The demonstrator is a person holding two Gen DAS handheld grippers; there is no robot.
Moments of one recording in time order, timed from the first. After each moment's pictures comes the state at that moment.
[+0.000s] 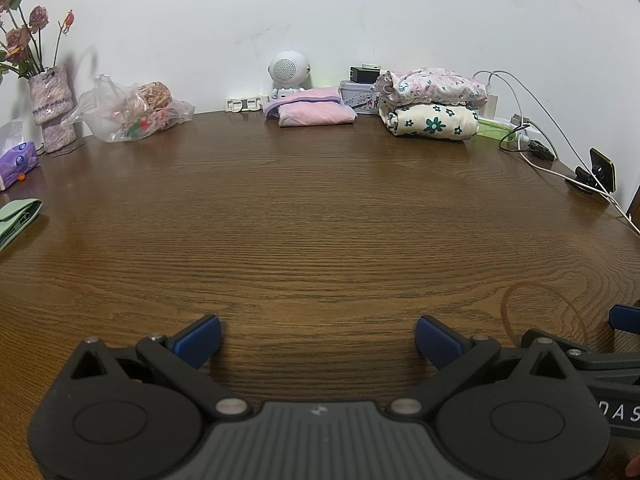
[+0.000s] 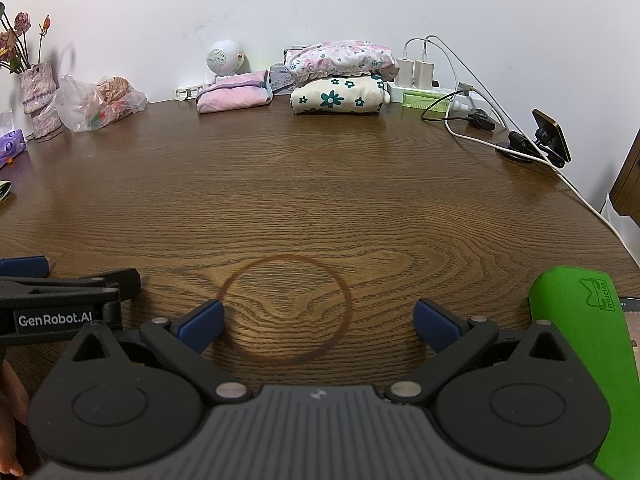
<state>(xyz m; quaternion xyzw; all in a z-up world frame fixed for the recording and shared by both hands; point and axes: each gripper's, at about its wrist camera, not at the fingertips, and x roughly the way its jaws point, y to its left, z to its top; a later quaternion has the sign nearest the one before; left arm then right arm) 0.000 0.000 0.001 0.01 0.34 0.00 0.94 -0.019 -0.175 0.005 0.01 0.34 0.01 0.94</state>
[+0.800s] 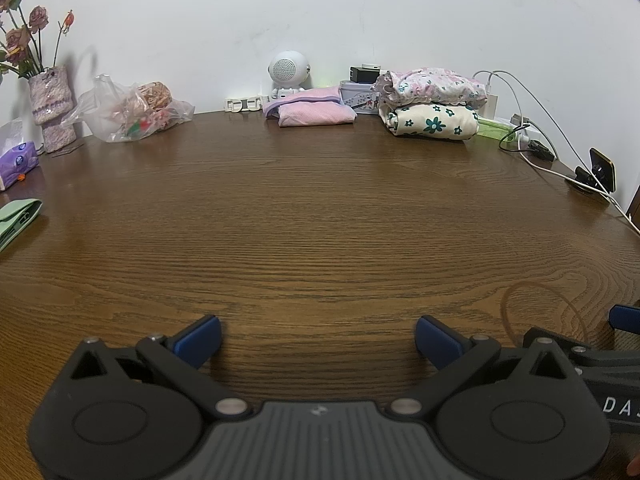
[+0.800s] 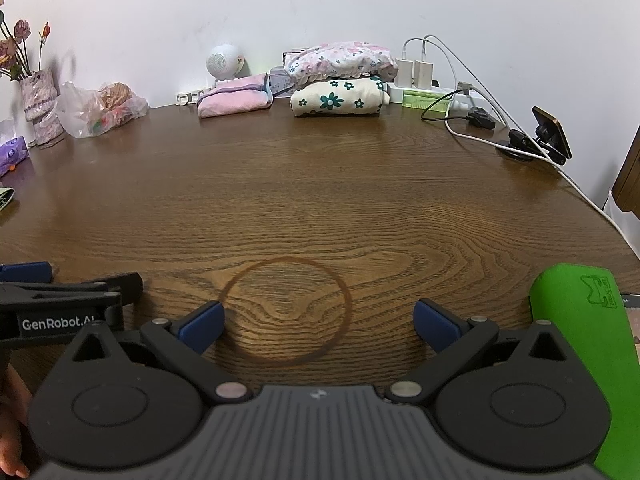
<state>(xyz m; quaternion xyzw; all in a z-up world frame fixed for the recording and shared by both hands) 0.000 0.001 0.001 0.01 0.34 0.00 0.94 -0.020 -0.178 0.005 0.02 0.34 0.01 0.94</state>
